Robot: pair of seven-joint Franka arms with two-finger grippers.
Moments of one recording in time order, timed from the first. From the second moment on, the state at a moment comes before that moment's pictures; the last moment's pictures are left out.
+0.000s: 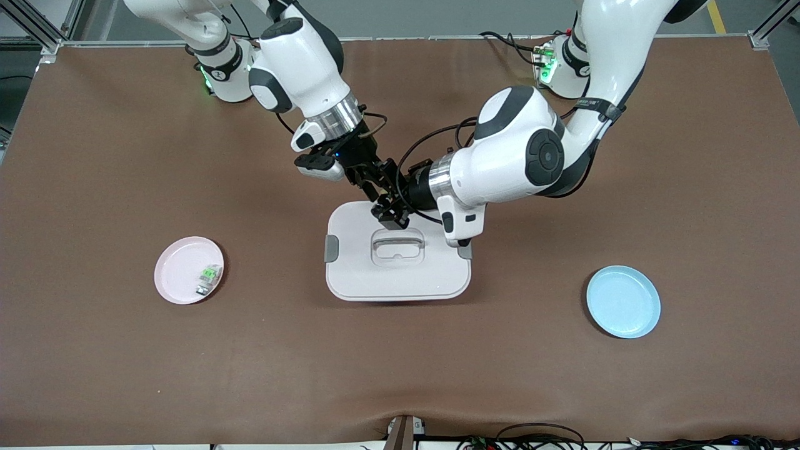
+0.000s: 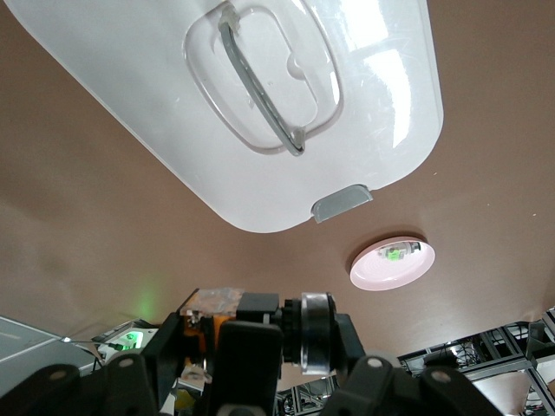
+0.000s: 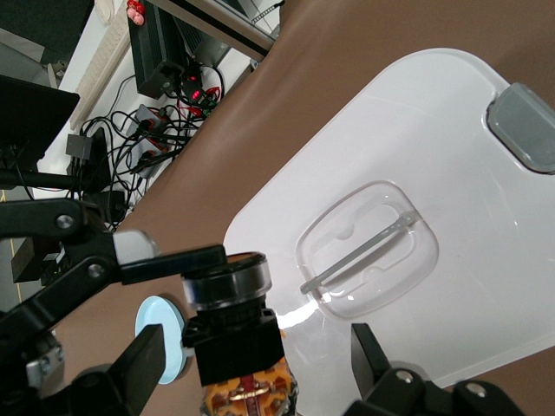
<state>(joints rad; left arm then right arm) -0.24 0.59 -0.53 -1.31 -0.39 2.07 -1.56 0.23 0.23 0.51 -1.96 -0.36 2.84 1.63</state>
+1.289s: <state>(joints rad) -0.24 0.59 -0.53 -1.30 -0.39 2.07 -1.56 0.24 0.23 0.52 -1.95 -0.37 2.84 1.63</state>
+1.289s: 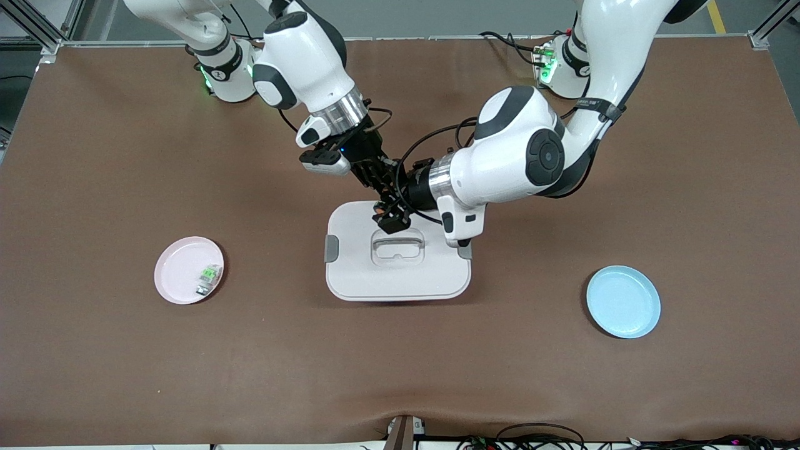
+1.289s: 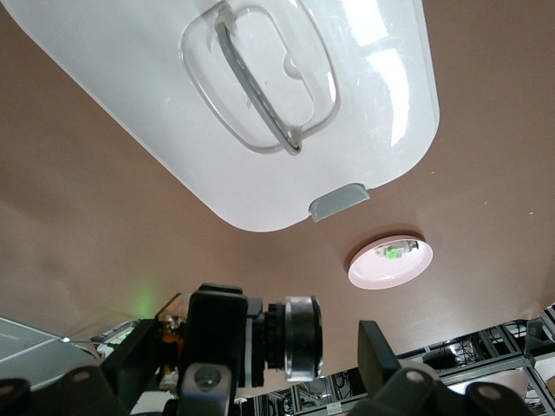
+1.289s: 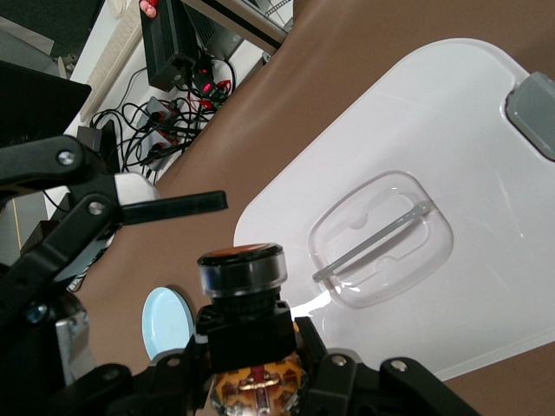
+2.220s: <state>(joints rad) -0.22 0.51 -0.41 -1.28 -0.06 1.92 -1.53 0.21 0.26 0.51 -1.95 -0.45 2.83 1.45</state>
